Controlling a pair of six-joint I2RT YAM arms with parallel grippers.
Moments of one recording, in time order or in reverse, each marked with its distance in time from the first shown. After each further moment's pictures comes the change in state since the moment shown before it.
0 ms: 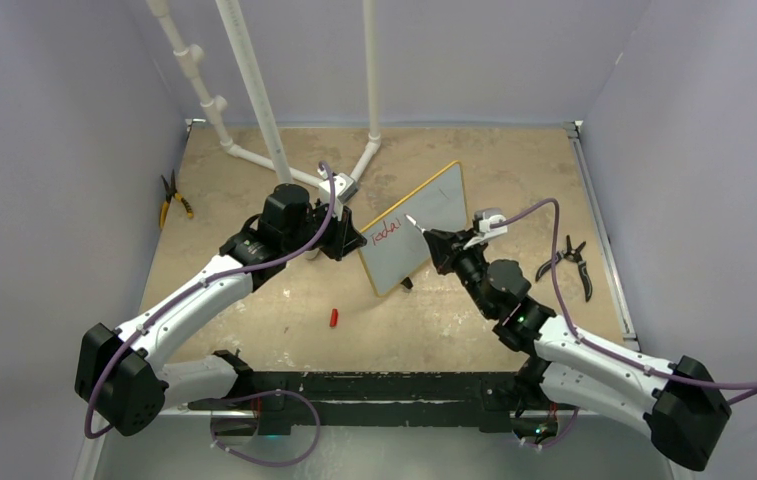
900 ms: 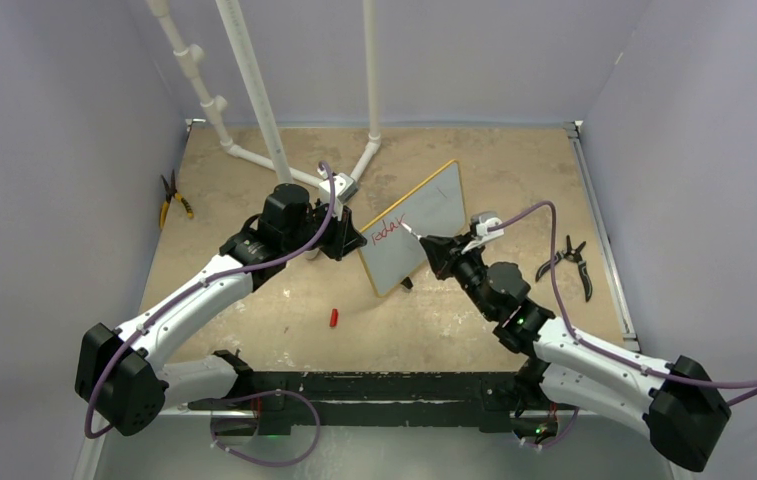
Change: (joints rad) left arm 0.000 0.001 0.000 0.001 0.002 0.000; right arm -0.008 0.003 -0.032 0.020 -0.072 0.010
